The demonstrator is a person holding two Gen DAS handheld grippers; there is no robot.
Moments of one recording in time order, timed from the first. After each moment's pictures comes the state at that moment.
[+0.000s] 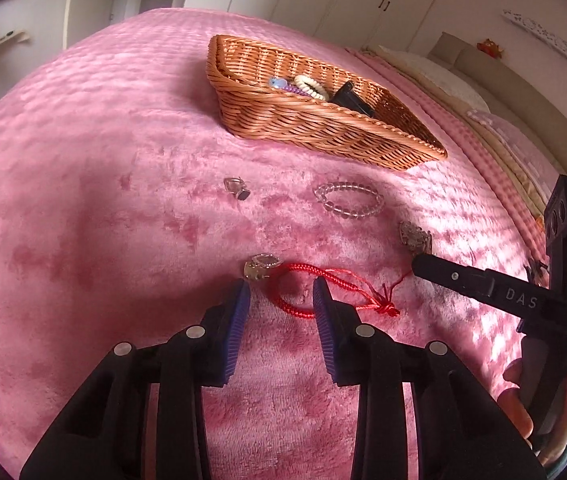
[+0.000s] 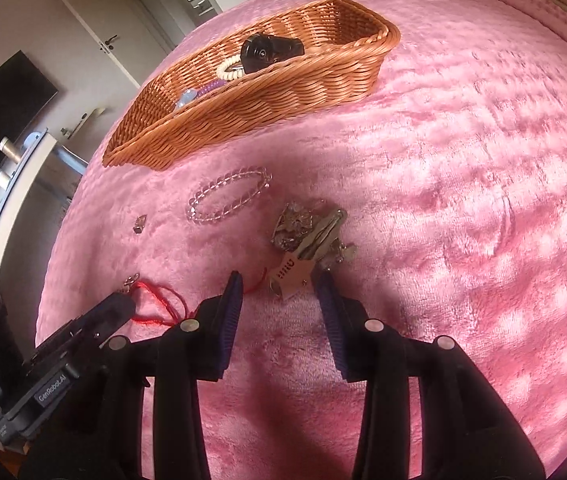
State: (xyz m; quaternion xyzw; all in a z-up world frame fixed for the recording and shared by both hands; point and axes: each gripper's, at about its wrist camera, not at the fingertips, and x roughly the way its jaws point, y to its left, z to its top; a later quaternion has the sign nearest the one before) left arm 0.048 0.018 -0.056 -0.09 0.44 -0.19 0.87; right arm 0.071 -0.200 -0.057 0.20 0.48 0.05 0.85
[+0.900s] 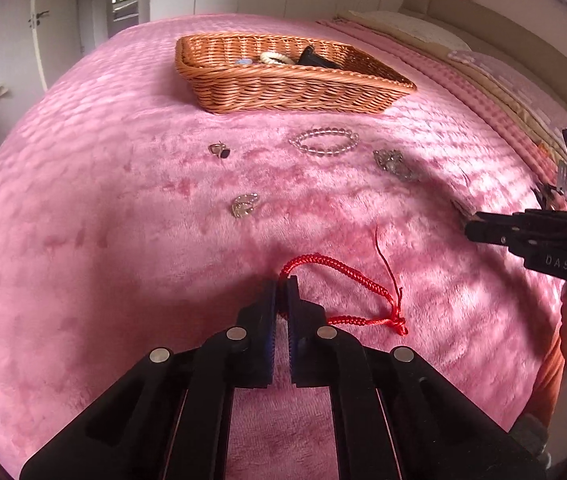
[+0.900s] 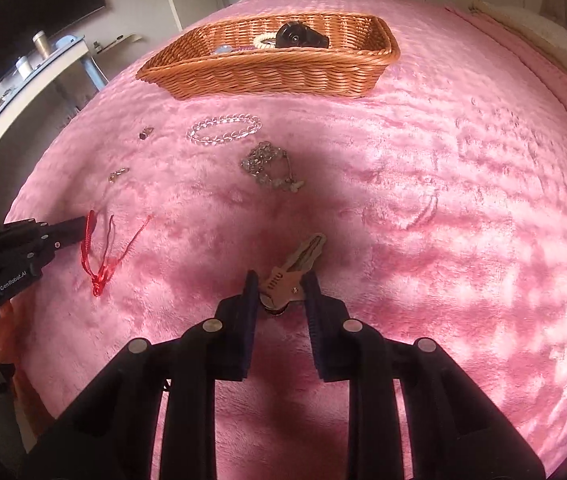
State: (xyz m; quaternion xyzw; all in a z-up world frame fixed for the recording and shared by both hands) left arm 0.000 0.007 -0.052 0.03 0.45 -0.21 0.87; right arm 0.009 -0.228 -0.043 0.02 0.48 0.11 0.87
